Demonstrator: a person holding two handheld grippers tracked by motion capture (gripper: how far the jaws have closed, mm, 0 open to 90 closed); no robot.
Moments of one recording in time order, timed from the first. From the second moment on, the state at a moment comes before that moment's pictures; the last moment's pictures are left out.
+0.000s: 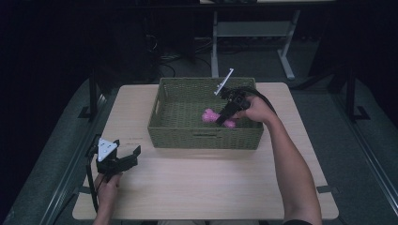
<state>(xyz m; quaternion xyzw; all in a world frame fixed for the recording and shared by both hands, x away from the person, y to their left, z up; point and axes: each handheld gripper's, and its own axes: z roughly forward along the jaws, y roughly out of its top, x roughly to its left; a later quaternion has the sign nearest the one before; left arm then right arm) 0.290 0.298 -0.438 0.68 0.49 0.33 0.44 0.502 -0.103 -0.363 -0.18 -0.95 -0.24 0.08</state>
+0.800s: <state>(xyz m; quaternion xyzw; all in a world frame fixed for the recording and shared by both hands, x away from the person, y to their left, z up) 0.290 0.298 -0.437 0.68 0.49 0.32 0.44 0.501 -0.104 -0.381 -0.18 -0.95 -0.23 0.09</state>
